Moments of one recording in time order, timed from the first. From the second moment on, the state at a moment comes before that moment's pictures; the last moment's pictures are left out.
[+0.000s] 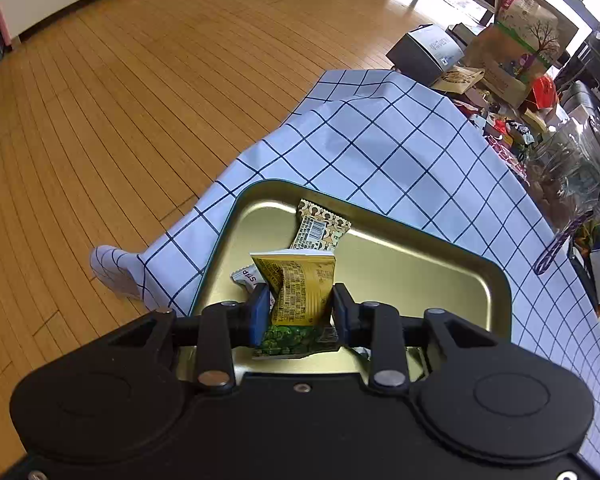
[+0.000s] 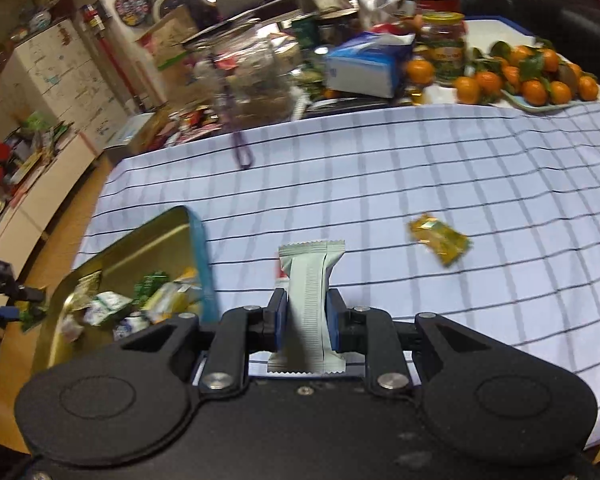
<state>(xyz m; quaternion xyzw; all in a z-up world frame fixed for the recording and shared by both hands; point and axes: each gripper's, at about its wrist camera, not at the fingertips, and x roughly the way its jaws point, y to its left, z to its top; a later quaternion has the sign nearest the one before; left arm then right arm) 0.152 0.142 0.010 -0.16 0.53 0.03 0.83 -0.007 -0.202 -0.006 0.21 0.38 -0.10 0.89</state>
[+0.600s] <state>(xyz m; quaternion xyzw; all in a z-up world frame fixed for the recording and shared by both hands) 0.145 0.130 0.005 -0.11 0.55 -0.05 0.82 0.143 -0.058 0.031 0.18 0.40 0.04 0.90</state>
